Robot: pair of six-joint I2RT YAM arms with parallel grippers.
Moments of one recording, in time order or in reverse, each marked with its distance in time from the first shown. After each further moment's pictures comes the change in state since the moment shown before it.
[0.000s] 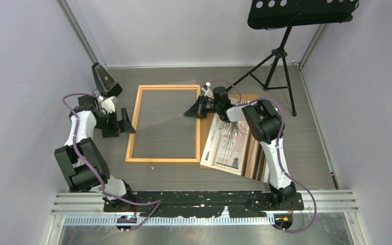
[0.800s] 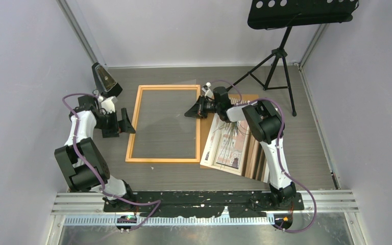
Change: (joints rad) left arm 0.000 0.000 0.000 0.000 0.000 0.000; right arm -0.002 0.000 0.000 -0.017 0.003 -0.014
